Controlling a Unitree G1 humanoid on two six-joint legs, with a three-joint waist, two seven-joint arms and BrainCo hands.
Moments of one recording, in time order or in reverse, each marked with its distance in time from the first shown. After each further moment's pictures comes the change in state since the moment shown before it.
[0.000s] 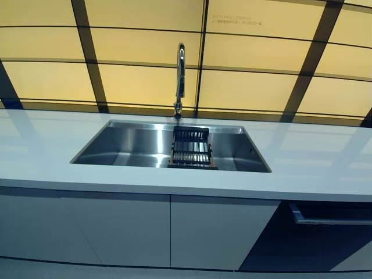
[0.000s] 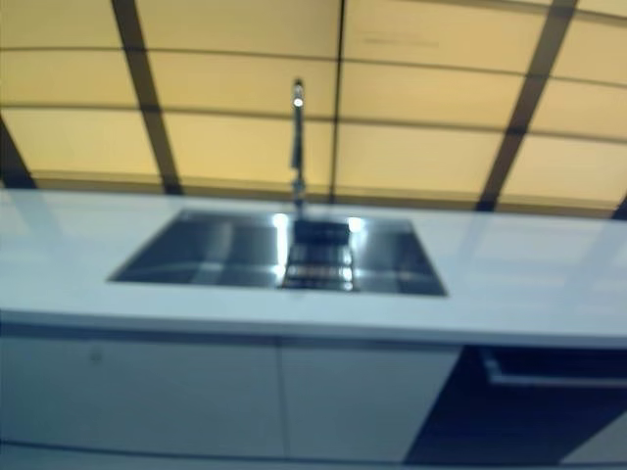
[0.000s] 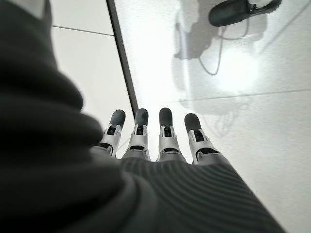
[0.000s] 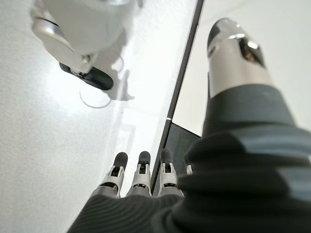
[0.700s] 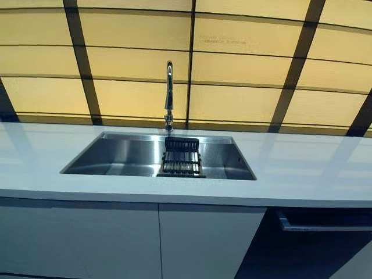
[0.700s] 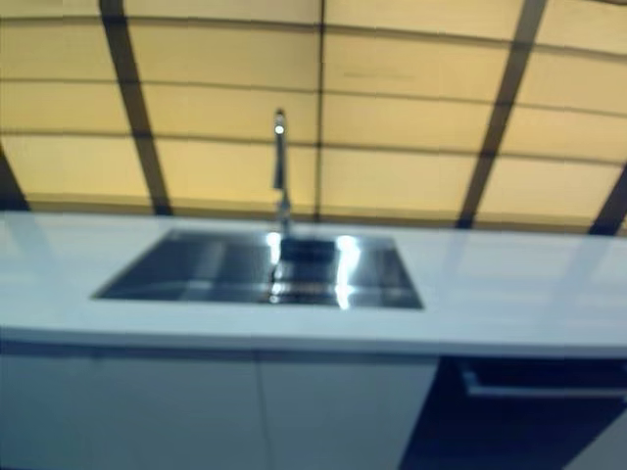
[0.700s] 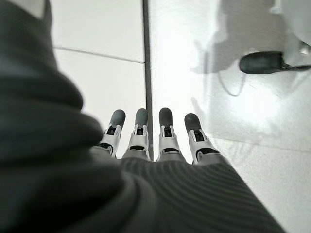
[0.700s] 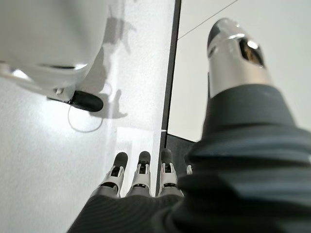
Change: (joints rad) left arm 0.011 -0.098 0.045 -0.023 -0.179 -0.023 -0.060; right arm 0.005 0.065 0.023 0.042 0.112 0.015 0.022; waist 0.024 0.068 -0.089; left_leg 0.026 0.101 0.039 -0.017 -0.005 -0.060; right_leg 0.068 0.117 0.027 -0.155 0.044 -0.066
